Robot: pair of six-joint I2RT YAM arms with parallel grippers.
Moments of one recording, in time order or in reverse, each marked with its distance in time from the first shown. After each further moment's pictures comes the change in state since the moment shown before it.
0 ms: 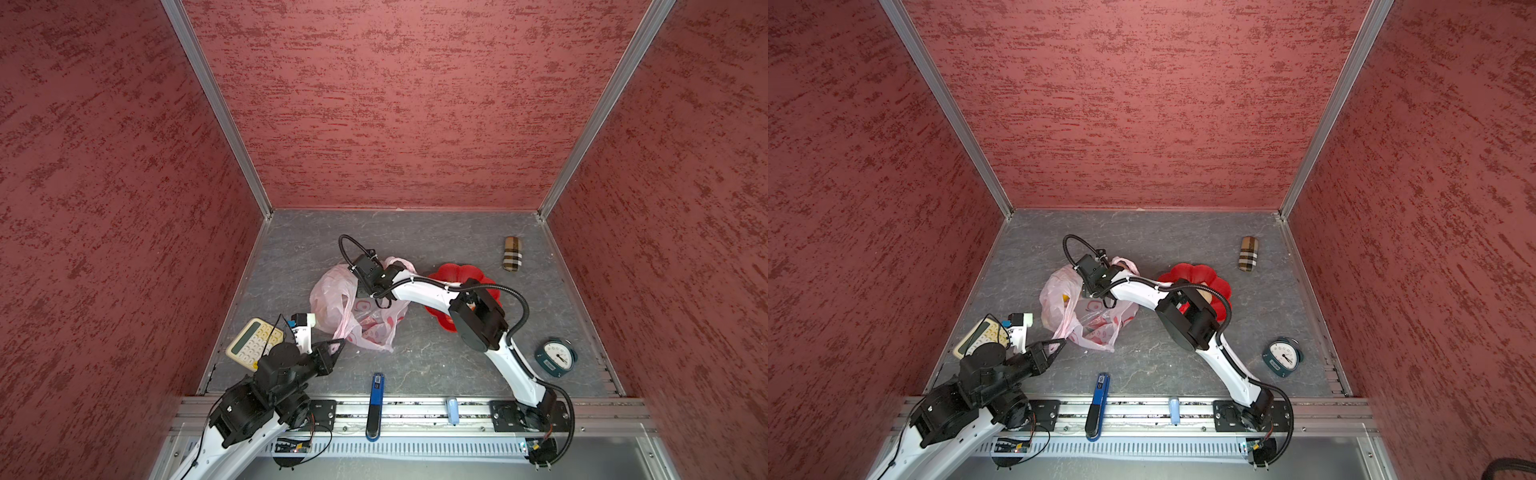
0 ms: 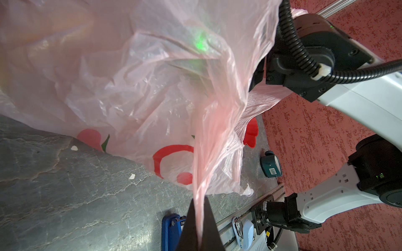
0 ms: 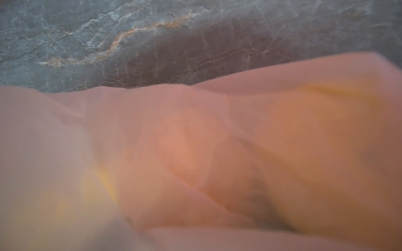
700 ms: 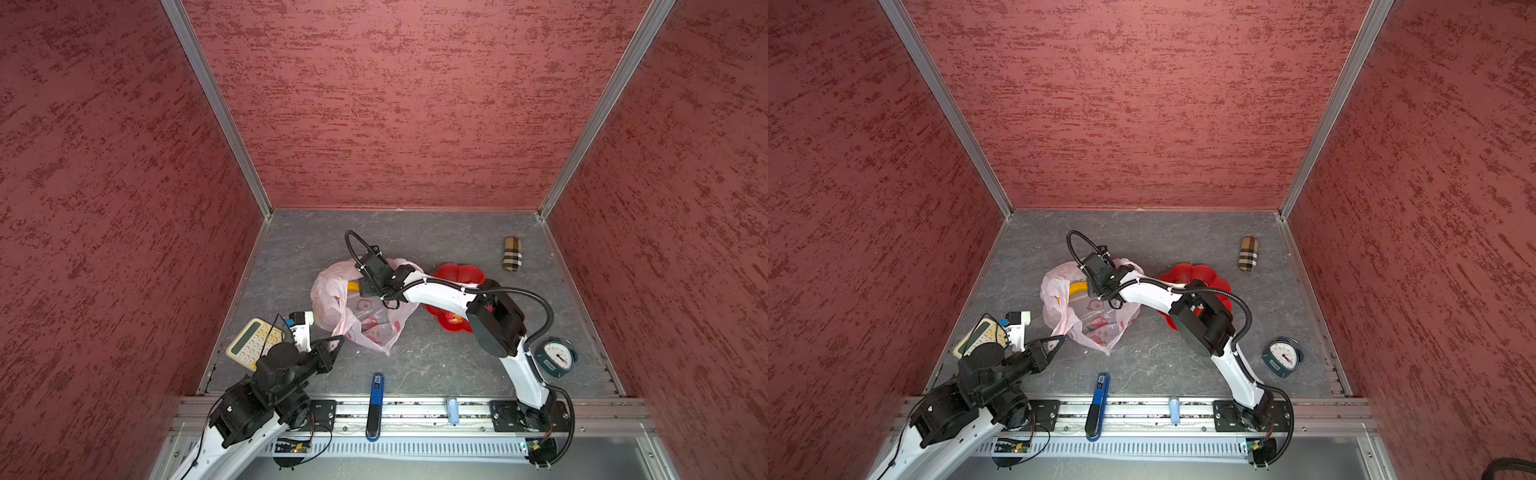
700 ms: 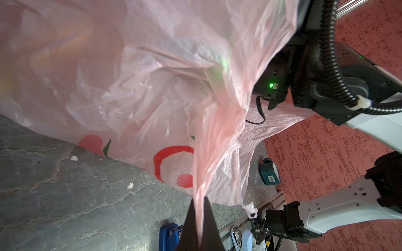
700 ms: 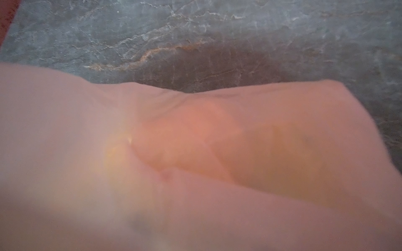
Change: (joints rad) left arm 0.000 0.000 0.000 0.034 -0.034 0.000; right arm 0.009 -0.190 -0.185 0.088 -0.015 -0.092
